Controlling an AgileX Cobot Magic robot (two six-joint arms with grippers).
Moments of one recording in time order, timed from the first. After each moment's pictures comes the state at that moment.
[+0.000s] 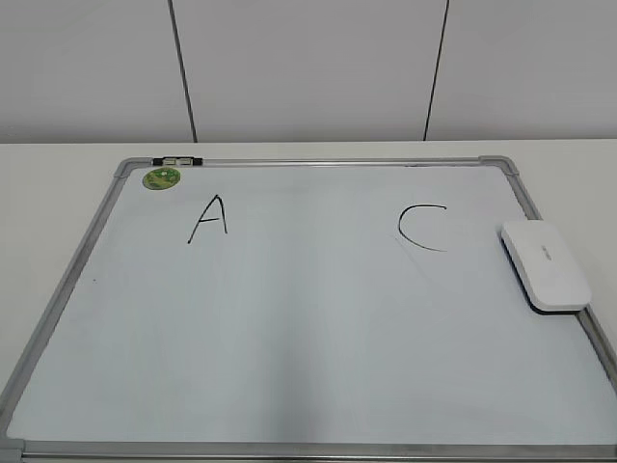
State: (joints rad) left arm 0.02 0.01 -0.51 -0.08 1.10 0.07; right arm -0.03 -0.02 -0.50 0.04 1.13 -0.05
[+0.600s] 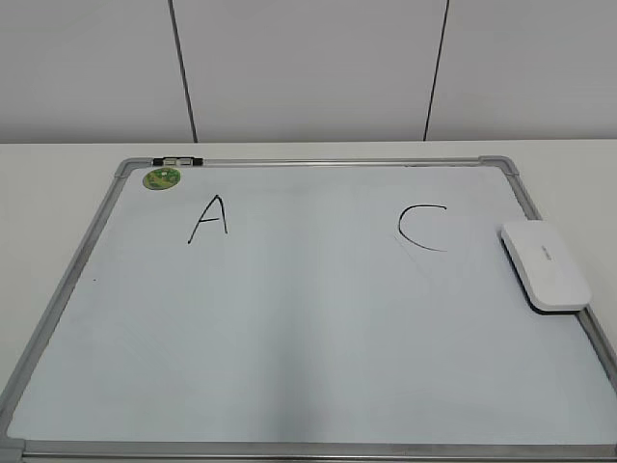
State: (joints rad) left arm 0.02 0.01 -0.51 -0.08 1.10 0.07; right arm -0.03 -0.02 -0.50 0.04 1.13 -0.05
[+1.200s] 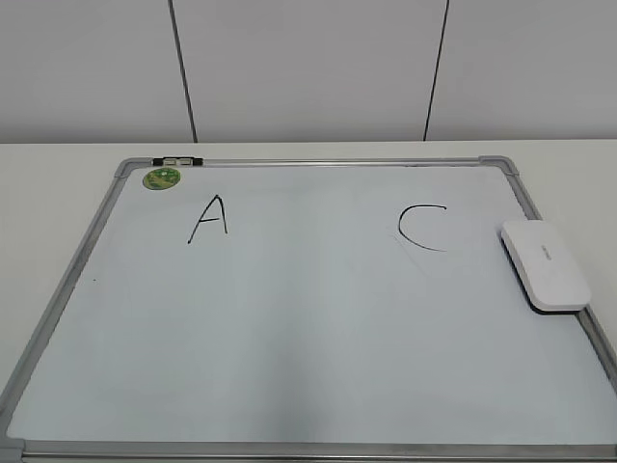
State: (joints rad) left arm 0.02 0.01 -0.51 -0.08 1.10 0.07; right arm -0.03 -0.02 -0.50 0.04 1.13 -0.05
